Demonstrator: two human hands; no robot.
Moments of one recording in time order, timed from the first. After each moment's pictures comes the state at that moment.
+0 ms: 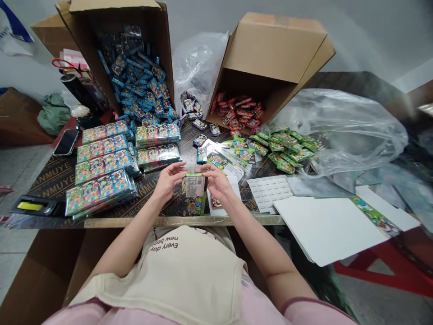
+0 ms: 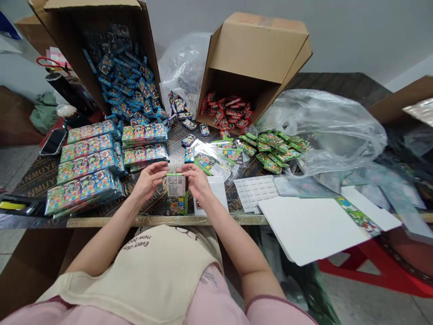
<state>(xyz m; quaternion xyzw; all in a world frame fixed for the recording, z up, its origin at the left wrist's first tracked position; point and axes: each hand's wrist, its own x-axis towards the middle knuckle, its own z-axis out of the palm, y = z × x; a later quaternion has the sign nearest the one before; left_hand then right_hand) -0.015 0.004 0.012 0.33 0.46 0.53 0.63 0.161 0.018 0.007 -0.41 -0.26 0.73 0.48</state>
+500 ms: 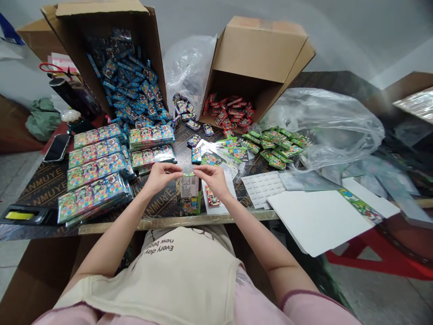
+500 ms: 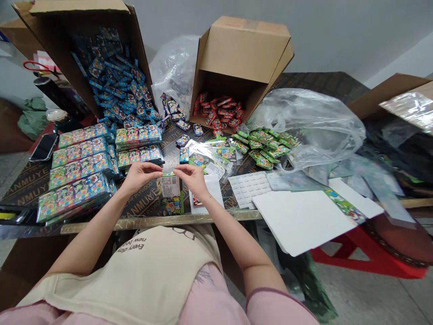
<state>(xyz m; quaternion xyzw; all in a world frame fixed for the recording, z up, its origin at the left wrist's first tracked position) -0.033 0.020 0.036 0.60 0.51 0.39 0.48 0.166 0.012 0.014 -0.47 -0.51 0.52 0.50</state>
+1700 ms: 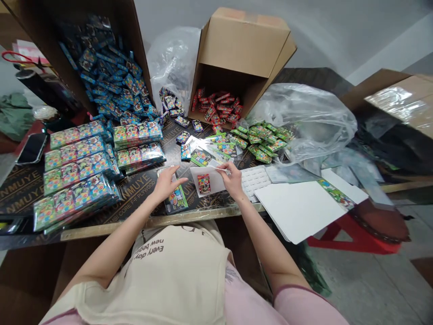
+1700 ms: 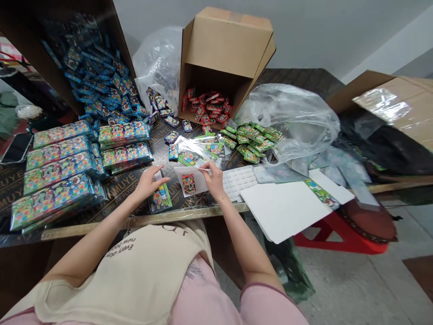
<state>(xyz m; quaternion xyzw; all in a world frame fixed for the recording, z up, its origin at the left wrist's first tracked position) 0.007 0.017 -0.039 0.73 0.53 0.30 0.30 0.274 0.005 -0.031 -0.58 -0.63 0.22 0.46</state>
